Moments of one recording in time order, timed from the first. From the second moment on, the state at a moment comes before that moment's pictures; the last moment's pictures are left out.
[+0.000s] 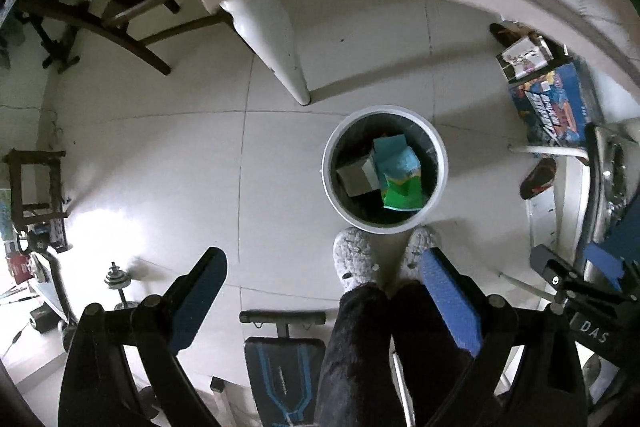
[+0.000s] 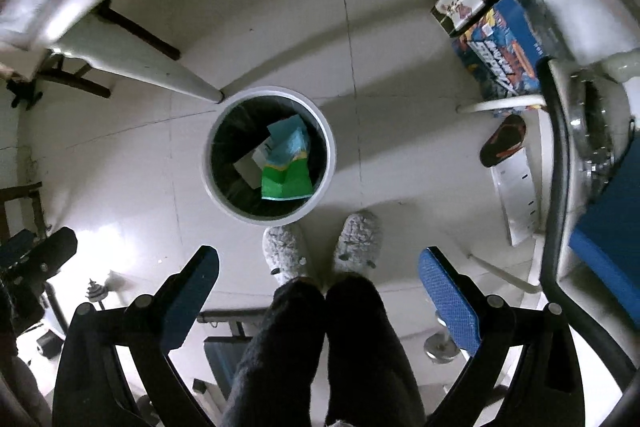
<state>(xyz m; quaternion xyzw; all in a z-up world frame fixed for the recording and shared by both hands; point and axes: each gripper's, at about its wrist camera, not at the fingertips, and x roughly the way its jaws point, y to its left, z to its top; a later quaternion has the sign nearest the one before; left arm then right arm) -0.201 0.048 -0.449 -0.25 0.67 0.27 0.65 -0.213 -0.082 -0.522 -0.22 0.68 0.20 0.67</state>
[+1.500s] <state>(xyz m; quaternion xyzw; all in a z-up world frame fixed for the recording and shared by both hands) 0.347 0.180 -0.233 0.10 0.62 0.16 0.76 0.298 -0.073 -0.243 0.09 0.66 0.02 0.74</state>
